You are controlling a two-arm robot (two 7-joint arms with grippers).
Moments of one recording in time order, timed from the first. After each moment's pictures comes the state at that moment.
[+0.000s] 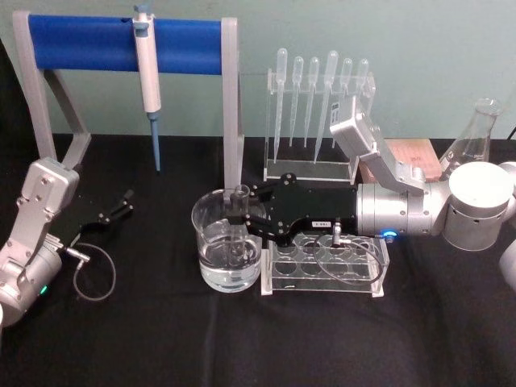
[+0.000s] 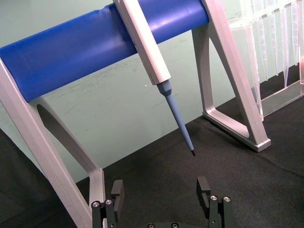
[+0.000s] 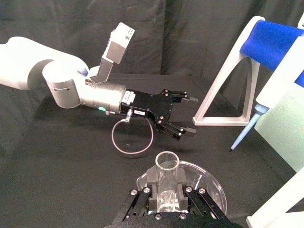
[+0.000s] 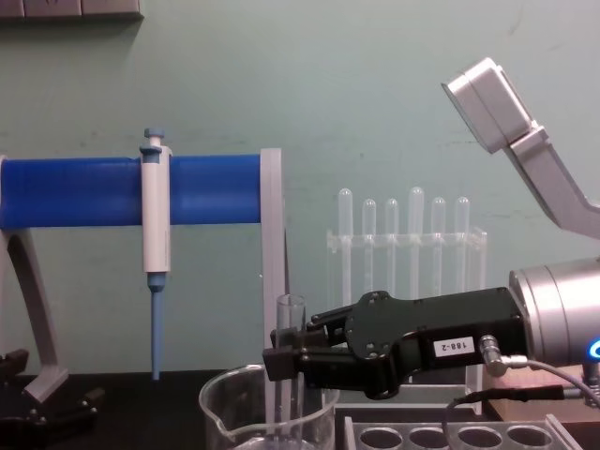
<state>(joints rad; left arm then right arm) -0.20 0.60 0.45 -1.41 -0.25 -0.12 0.03 0.69 0.46 -0.77 -1.24 0.49 -0.04 0.92</state>
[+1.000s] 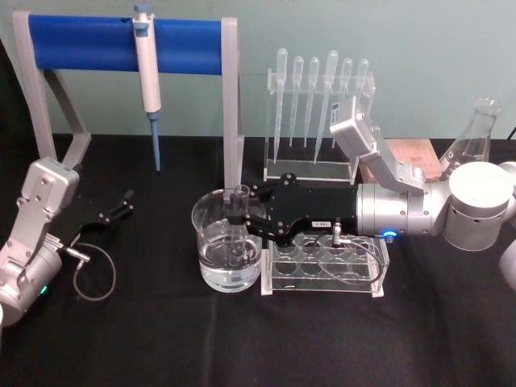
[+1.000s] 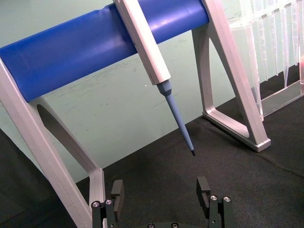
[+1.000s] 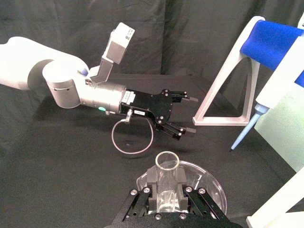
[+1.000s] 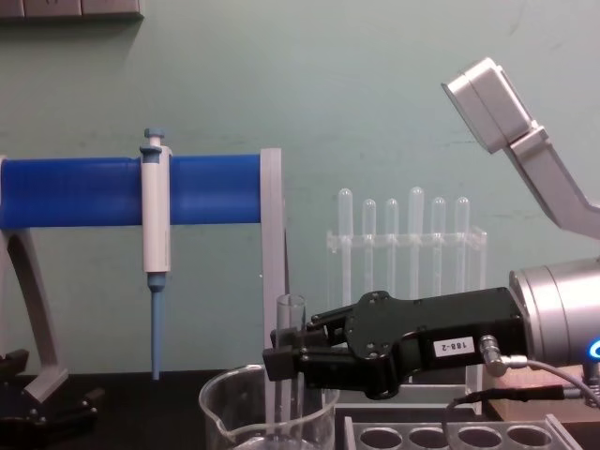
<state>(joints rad) -0.20 0.60 0.45 -1.41 -0.25 -0.12 0.03 0.69 0.46 -0.77 -1.24 0.49 -0.04 0.92</state>
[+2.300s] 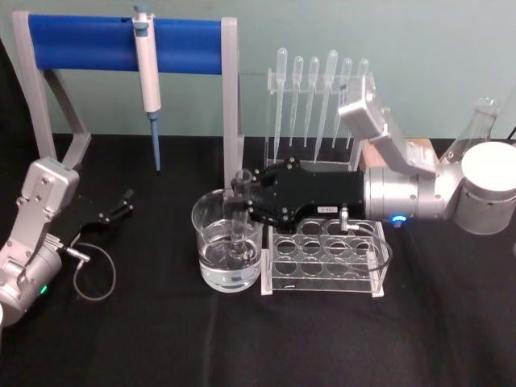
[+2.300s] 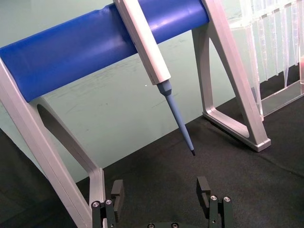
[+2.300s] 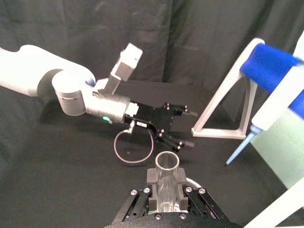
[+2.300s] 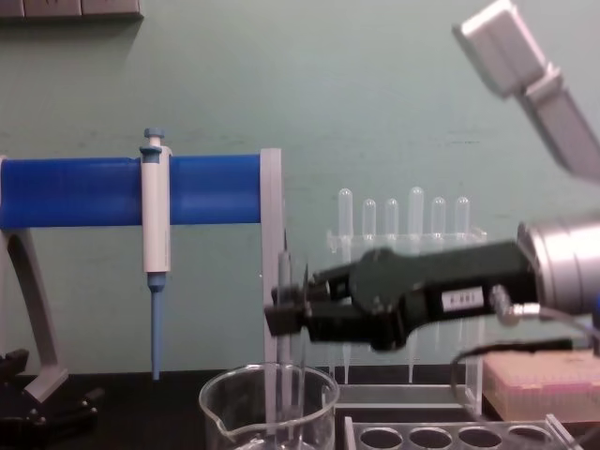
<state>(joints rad) -0.20 0.60 0.45 -1.41 -0.25 -0.12 0.03 0.71 0.49 -0.76 -1.32 0.49 -0.01 0.93</state>
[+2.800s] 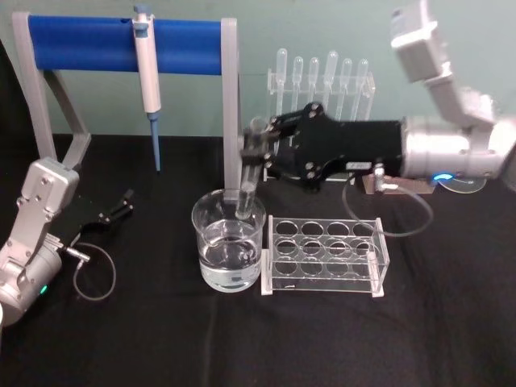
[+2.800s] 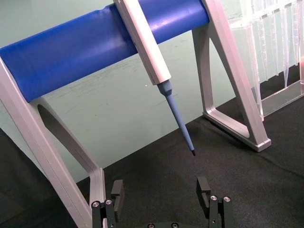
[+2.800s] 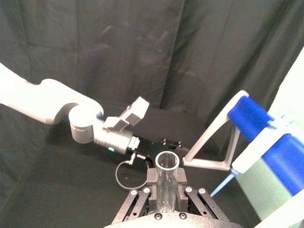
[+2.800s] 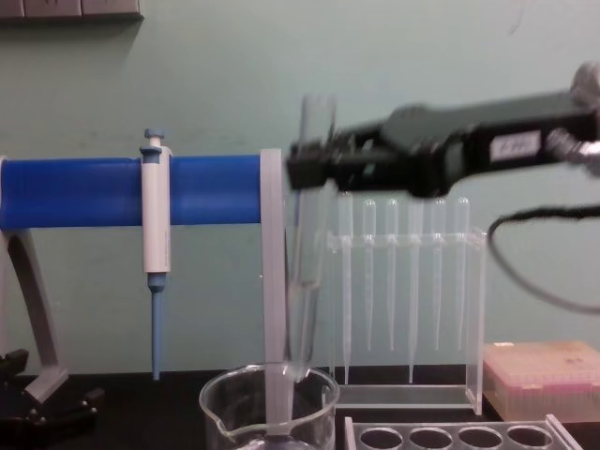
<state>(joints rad) -0.20 0.60 0.45 -1.41 -0.25 -0.12 0.03 0.72 0.62 -0.69 -1.57 0.57 0.07 0.91</state>
